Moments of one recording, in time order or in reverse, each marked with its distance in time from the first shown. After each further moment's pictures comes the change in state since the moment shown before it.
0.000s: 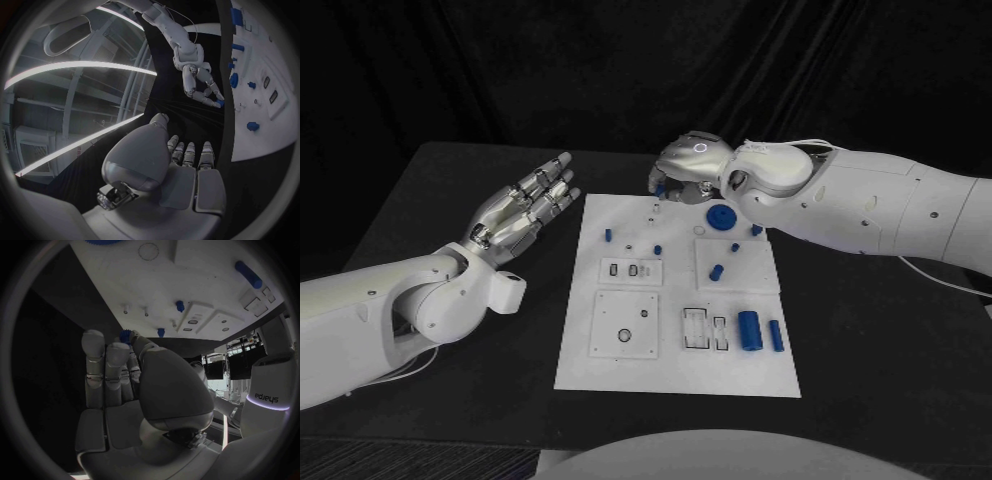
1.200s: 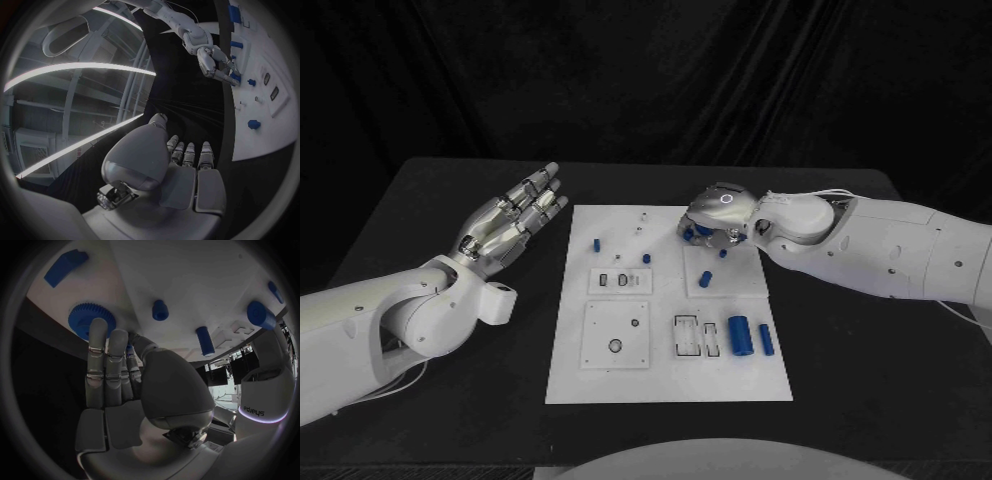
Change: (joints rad) left arm 0.000 0.015 0.000 -0.022 0.001 -0.006 0.000; left_hand -0.015 0.003 -0.015 0.015 -0.016 -0.004 -0.003 0.000 -0.001 0.004 -0.004 0.000 0.001 0.001 -0.021 0.000 -0.001 0.000 0.004 -0.018 0.000 0.000; right arm -0.114 -0.172 0.000 0.090 -0.098 0.022 -0.037; right_hand -0.037 -0.011 -0.003 -0.044 0.135 -0.085 -0.009 -0.024 -0.048 -0.121 -0.017 0.048 -0.002 -0.035 0.013 -0.139 -0.157 0.016 -0.020 0.012 -0.193 -0.248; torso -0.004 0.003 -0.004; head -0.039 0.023
